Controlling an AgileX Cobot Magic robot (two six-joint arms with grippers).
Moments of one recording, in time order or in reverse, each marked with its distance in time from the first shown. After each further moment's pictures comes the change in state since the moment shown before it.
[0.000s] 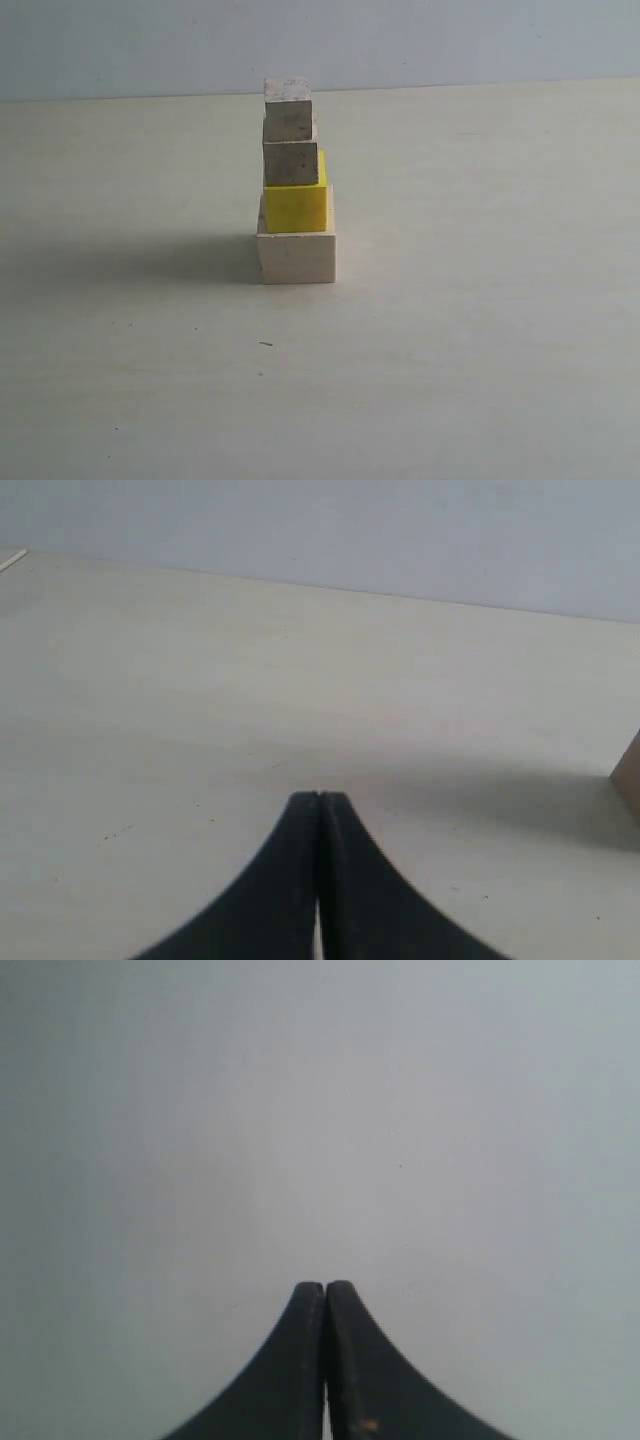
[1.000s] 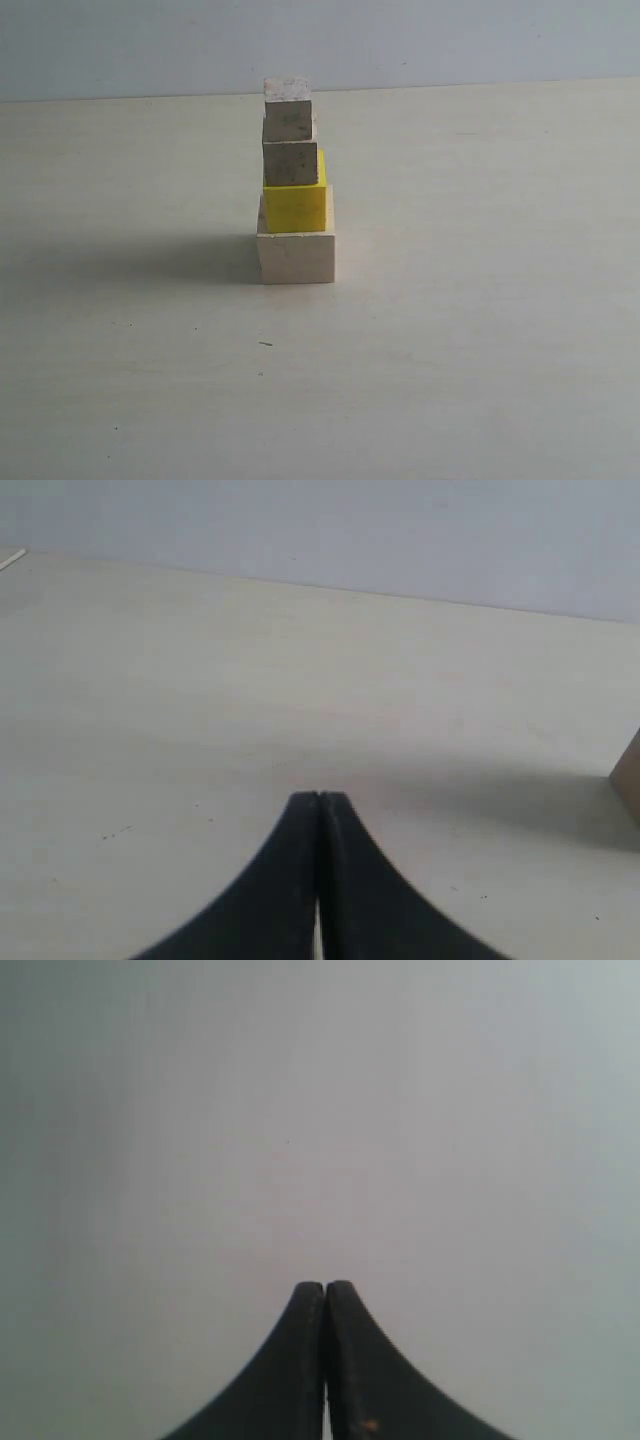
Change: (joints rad) left arm 0.000 0.000 0.000 0.000 0.000 0.000; right arm -0.365 -0.092 0.111 -0.733 0.180 0.583
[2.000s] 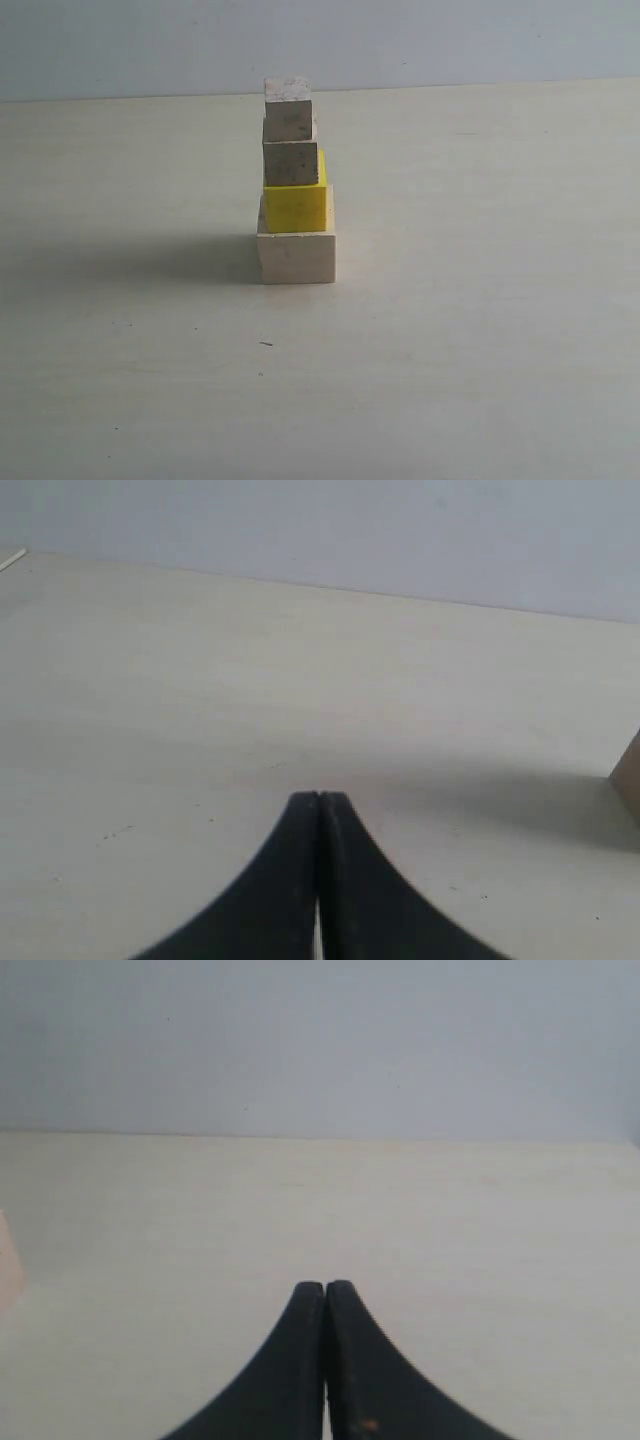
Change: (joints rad) left arm 0.000 0.000 0.000 0.000 0.000 0.000; right arm -0.116 -0.112 0.378 -0.709 0.254 0.717
